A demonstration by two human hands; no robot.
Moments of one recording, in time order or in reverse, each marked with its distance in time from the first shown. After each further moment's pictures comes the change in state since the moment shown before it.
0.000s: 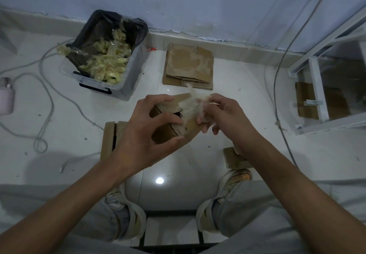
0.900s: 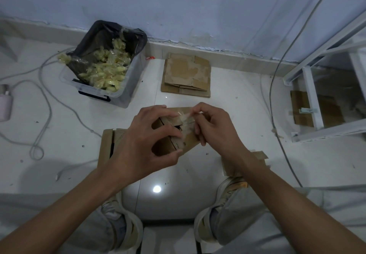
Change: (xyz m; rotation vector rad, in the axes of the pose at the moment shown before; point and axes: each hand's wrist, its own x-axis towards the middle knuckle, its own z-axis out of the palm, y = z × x) left_hand 0.001 -0.001 -0.001 0.065 -0.028 0.111; right_hand 0.007 0.012 0.018 -0.227 0.081 -0.193
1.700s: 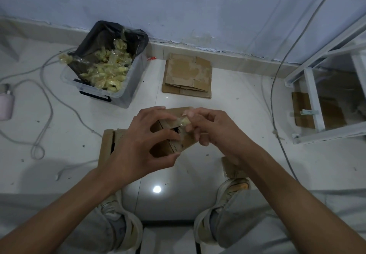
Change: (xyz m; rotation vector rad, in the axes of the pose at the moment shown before) left_hand -0.005 -0.005 -0.006 0.020 -0.047 0.024; right_hand -0.004 -0.016 -0.012 0.350 -0.265 0.197
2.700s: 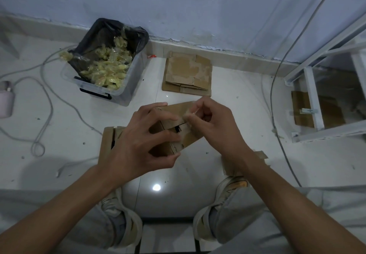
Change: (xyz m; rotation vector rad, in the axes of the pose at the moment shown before) left_hand 0.001 0.003 -0.003 0.047 0.062 0.102; right_hand 0.008 0.011 0.003 -0.426 0.235 -0.318
